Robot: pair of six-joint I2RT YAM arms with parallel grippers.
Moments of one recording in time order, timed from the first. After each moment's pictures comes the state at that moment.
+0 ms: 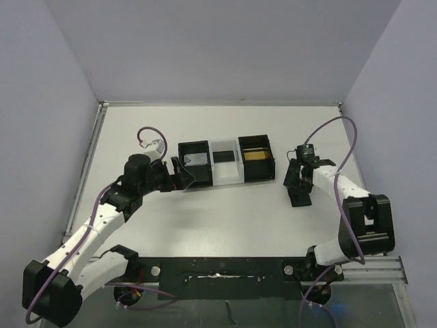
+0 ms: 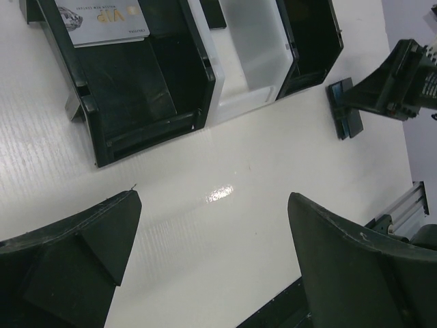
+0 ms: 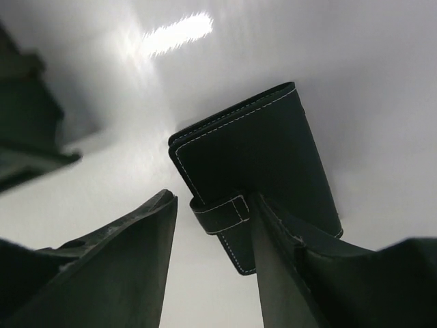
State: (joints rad) left arm -0.42 0.97 0.68 -0.23 0.24 -0.60; right arm 0.08 1.52 0.88 -0.50 0.14 0.40
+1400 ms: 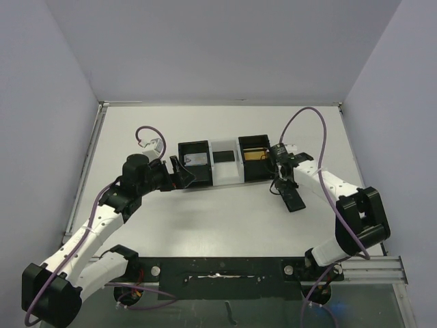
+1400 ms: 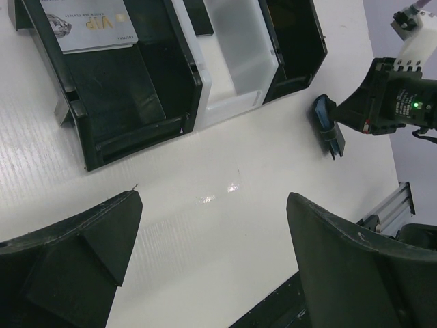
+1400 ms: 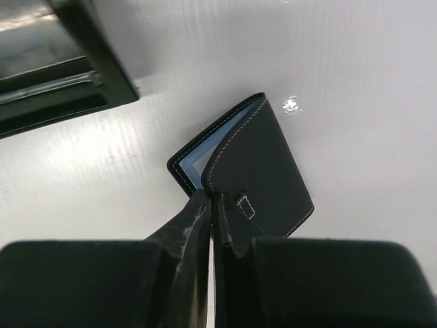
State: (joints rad) left arm -0.42 0.95 0.68 -0.22 0.26 -0.62; right arm 0.39 1.53 0.97 -0.74 0.37 0.43
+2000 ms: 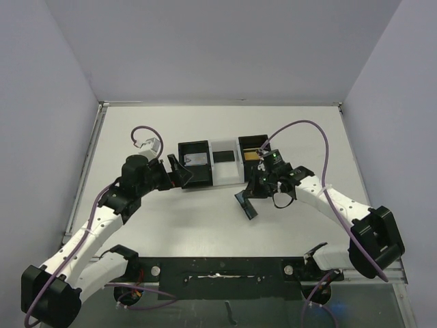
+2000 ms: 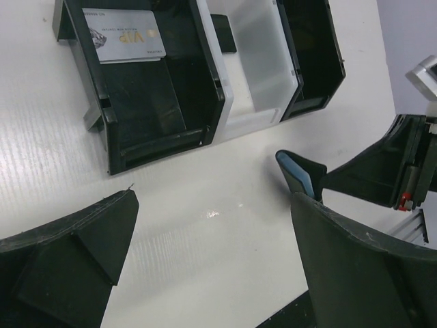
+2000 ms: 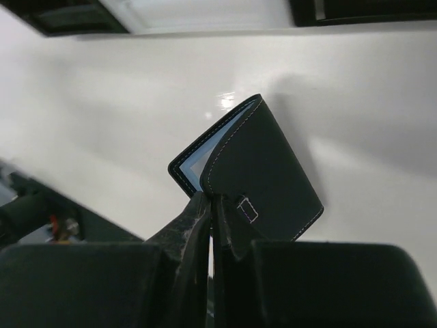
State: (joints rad) left arm -0.42 0.94 0.68 -0.21 0.18 -0.63; right arm 0.54 1.33 0.88 -0.54 -0.18 0.62
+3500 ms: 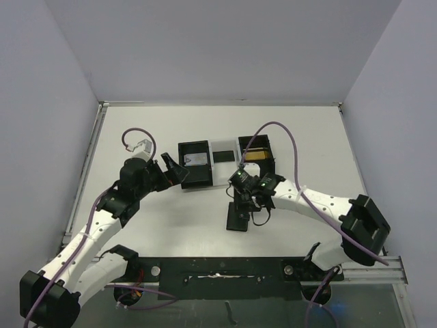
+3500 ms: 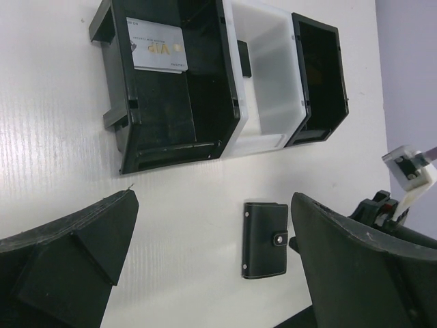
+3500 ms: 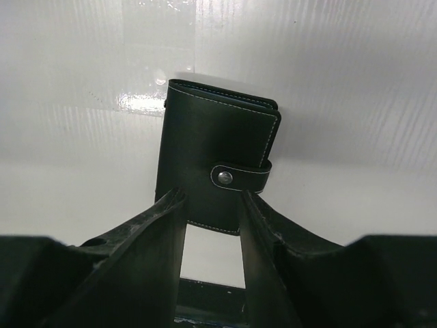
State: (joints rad) left arm -0.42 0.90 0.66 -0.23 0.06 -0.74; right arm 0.86 1.40 0.94 -0.70 0.17 0.79
